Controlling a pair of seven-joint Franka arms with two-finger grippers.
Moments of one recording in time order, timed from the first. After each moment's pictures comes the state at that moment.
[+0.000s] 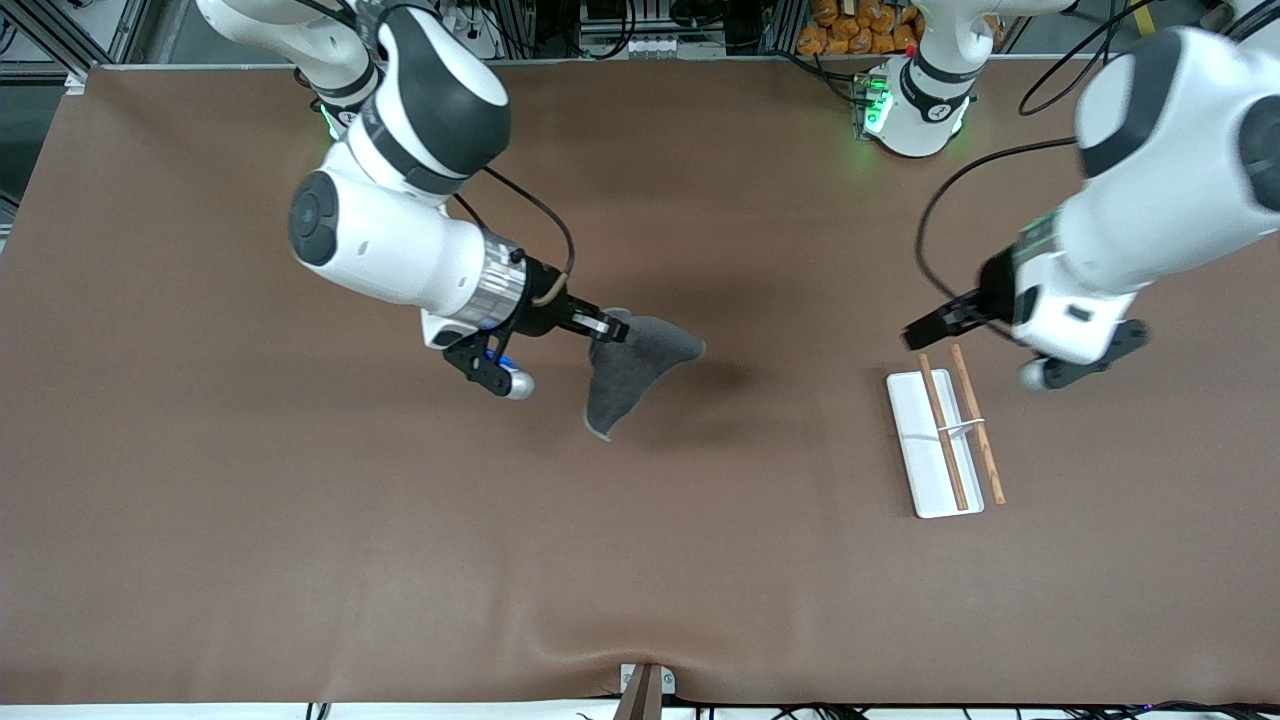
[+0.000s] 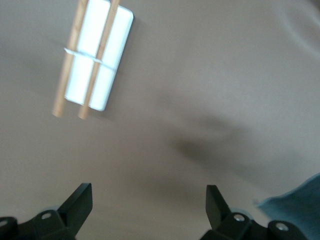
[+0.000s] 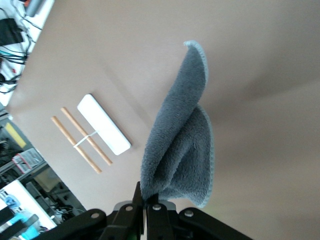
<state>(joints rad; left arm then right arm) -0.10 0.22 -0.23 -1.55 -0.15 1.74 -0.81 0.56 0.43 0.01 -1.41 0.66 2.10 0.85</state>
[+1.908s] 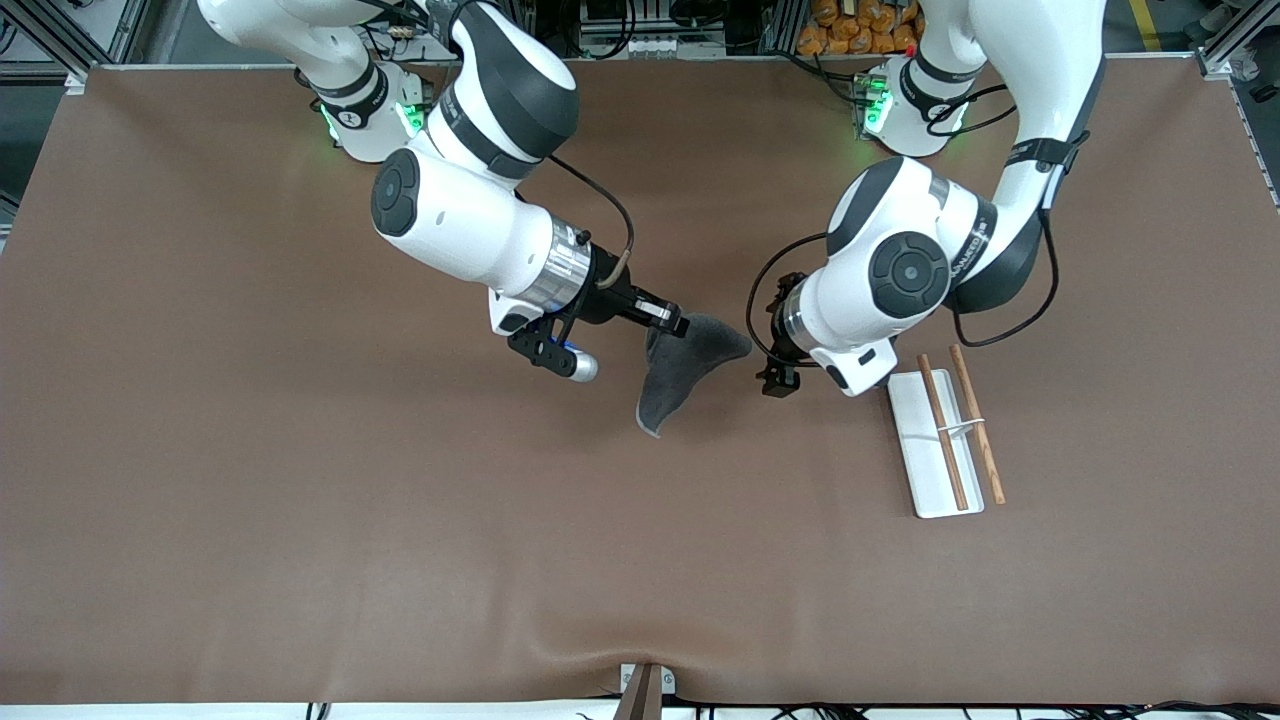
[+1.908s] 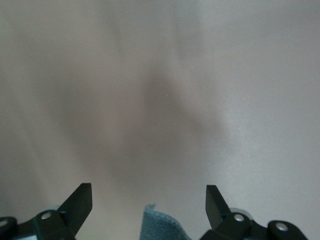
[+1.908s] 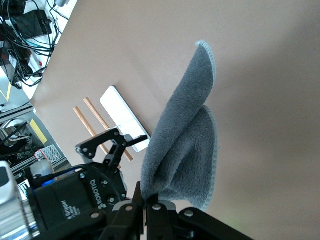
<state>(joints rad) -0.29 0.43 -0.26 -1.58 -0.16 1.90 -1.90 0.64 0.47 0.01 -1.40 0.69 2.23 0.85</state>
